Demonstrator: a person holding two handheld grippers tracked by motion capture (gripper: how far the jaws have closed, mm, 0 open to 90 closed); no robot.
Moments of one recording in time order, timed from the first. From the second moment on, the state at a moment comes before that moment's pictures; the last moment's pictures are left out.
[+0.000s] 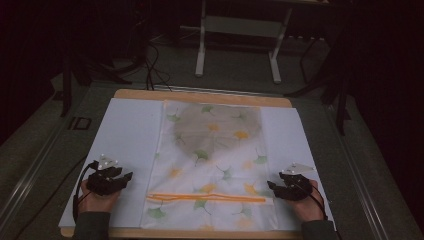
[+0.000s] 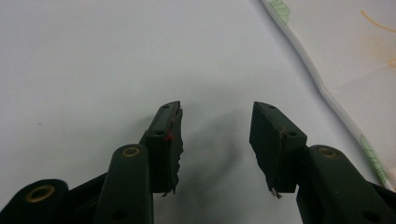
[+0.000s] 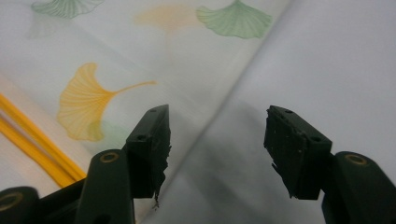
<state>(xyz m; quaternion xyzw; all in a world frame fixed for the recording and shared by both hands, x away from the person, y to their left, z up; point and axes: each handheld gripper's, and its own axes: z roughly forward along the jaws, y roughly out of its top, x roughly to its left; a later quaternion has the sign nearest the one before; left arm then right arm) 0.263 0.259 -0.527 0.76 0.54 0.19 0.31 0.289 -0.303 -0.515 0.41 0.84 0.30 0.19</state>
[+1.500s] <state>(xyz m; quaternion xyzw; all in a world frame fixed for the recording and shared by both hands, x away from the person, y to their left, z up) 0.257 0.263 -0.522 0.76 0.53 0.19 0.32 0.301 -0.208 -0.490 0.28 0.90 0.30 0.15</state>
